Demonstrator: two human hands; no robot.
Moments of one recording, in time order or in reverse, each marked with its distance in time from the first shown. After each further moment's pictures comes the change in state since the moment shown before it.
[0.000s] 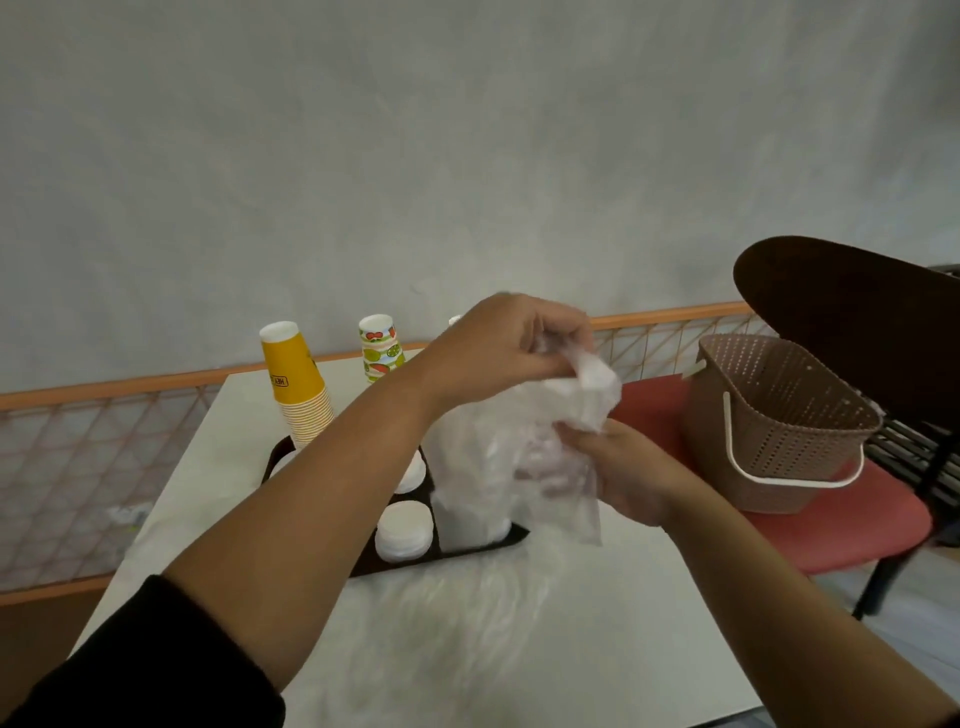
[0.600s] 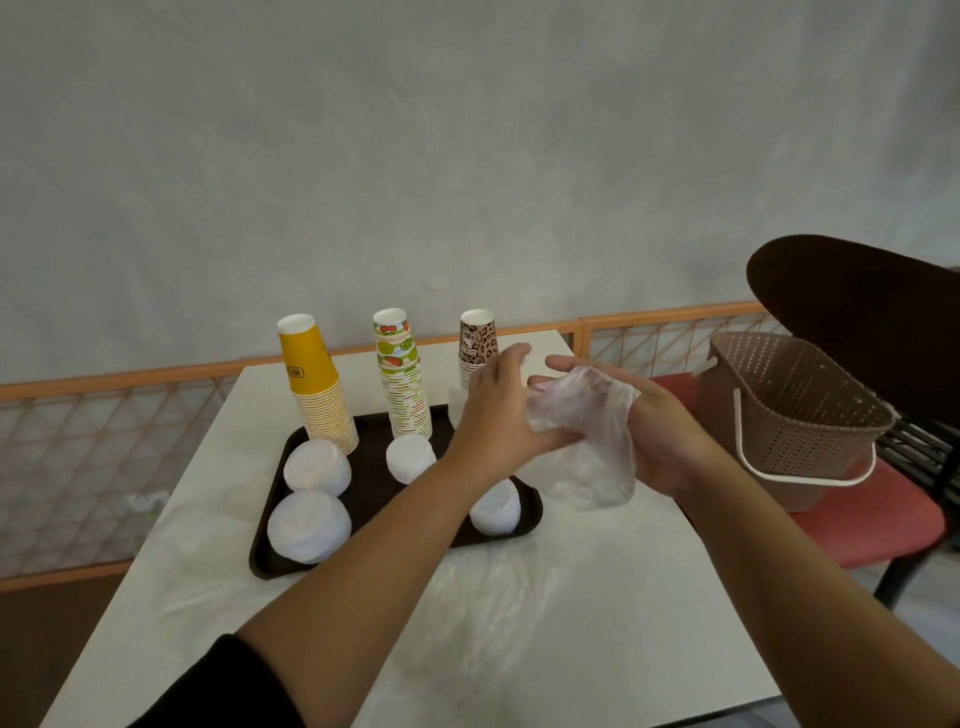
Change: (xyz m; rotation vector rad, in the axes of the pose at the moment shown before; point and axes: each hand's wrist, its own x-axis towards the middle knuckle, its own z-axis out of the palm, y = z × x) left_hand -0.029 -0.049 0.071 0.189 0.336 -0.438; right_hand -0.001 -0.023 -0.002 0.114 -0.007 -0.143
